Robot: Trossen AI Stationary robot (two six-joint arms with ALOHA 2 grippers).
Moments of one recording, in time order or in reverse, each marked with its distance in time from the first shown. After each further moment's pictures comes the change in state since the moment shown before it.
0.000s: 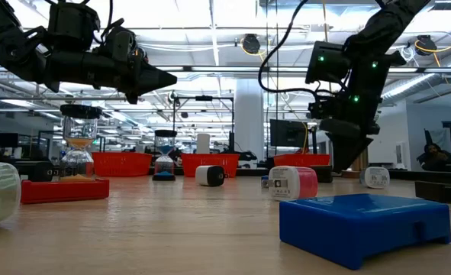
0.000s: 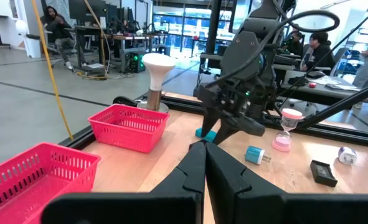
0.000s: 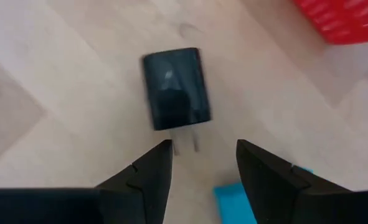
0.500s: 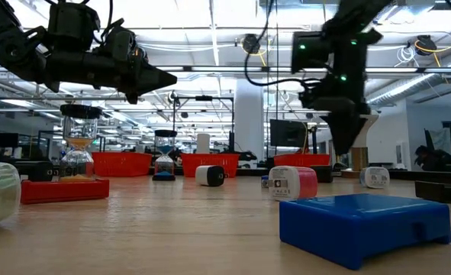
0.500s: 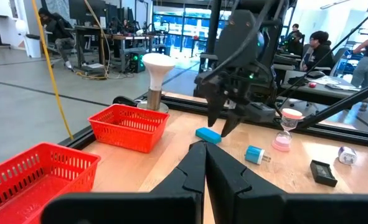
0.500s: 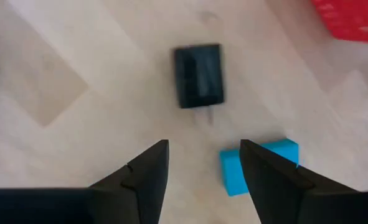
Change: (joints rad) left arm 0.000 0.000 0.000 0.000 0.000 0.000; right arm 0.001 0.076 0.250 -0.376 -0.081 -0.007
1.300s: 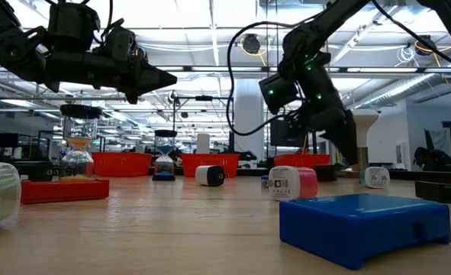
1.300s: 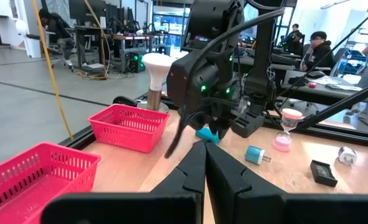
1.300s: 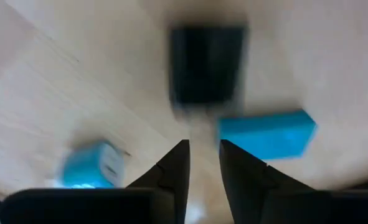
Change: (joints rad) left arm 0.000 0.000 0.000 0.000 0.000 0.000; right arm -0.129 0.397 0.338 -0.432 -0.151 -0.221
